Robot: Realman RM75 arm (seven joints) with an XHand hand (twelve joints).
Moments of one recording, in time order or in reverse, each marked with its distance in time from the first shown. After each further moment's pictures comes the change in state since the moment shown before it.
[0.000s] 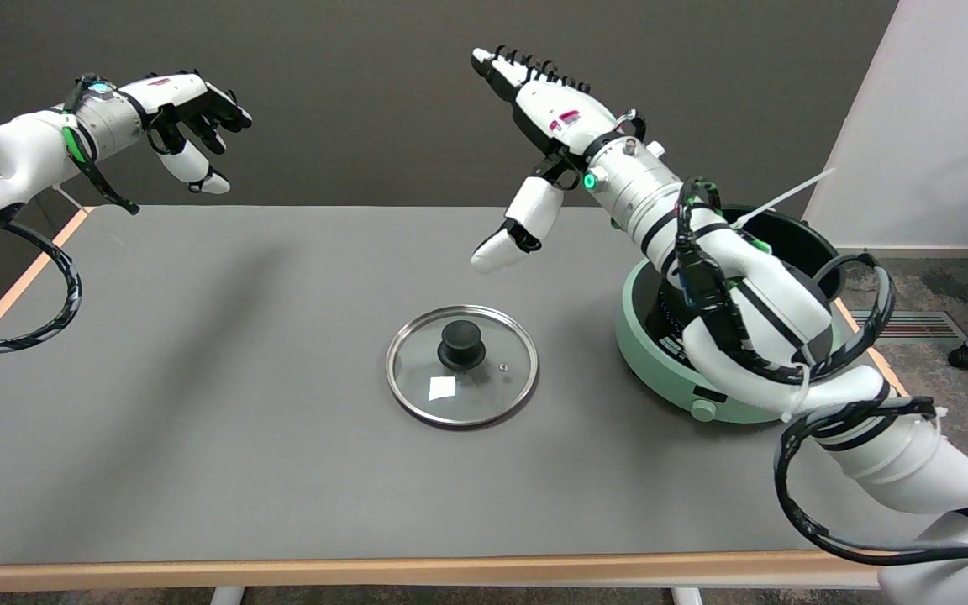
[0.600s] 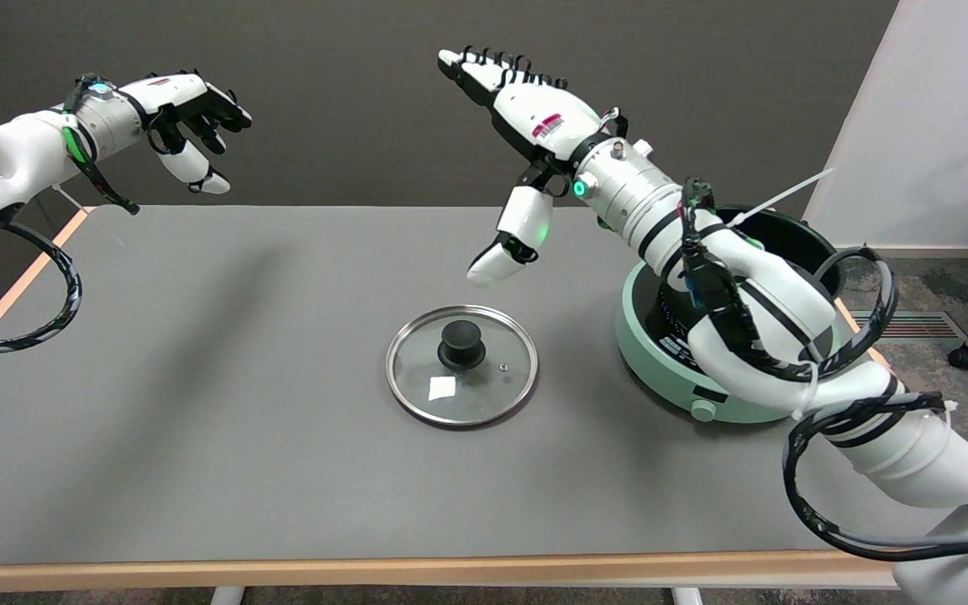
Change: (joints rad) arm 0.008 0.040 -0.028 -0.001 0.094 0.093 -0.100
